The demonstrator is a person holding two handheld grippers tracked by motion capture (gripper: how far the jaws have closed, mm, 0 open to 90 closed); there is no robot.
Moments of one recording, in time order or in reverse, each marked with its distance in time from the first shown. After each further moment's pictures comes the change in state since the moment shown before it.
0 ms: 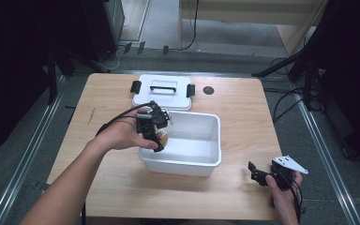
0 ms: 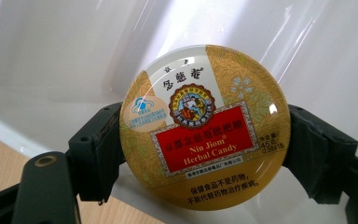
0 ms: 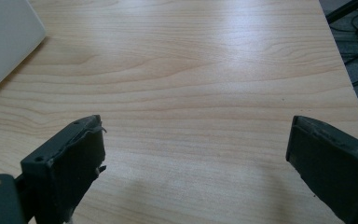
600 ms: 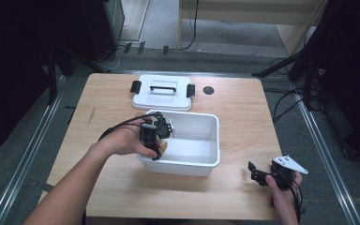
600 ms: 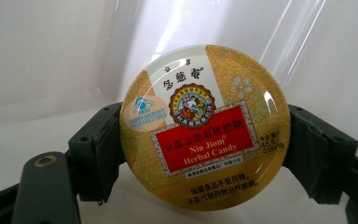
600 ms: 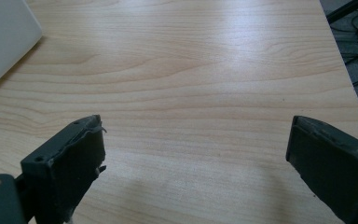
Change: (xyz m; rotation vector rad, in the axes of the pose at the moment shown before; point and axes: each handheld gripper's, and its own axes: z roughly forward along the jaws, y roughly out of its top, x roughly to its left) left arm -0.013 -0.002 0.027 0.074 0.054 0.131; right arm 0.000 0.000 0.000 0.002 0.001 -0.001
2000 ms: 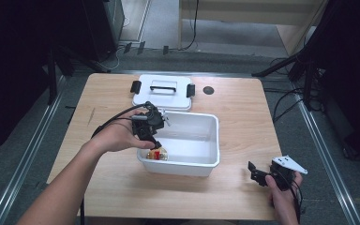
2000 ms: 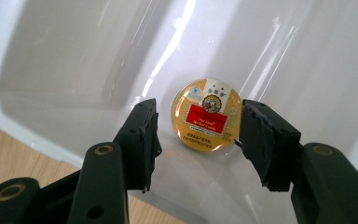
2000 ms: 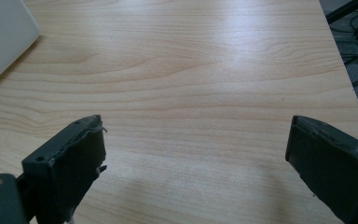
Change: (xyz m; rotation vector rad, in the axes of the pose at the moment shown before) left arm 0.008 -0.014 -0.043 -0.149 -0.050 -0.127; right arm 0.000 0.000 0.000 0.000 -0.003 -0.006
